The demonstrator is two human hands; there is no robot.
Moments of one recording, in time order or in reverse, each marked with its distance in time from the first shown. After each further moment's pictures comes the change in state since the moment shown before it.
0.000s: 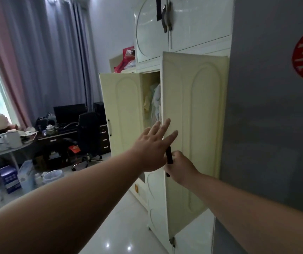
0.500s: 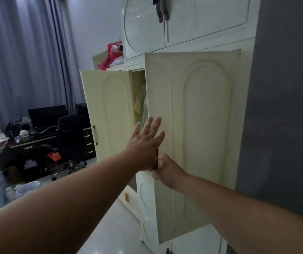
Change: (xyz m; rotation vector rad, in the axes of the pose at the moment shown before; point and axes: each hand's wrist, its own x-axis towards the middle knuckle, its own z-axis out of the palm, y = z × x) left_hand 0.077 -0.085 0.084 0.116 -0.018 0.013; right_hand 0.113 -0.006 0.049 0.038 -0.145 -0.102
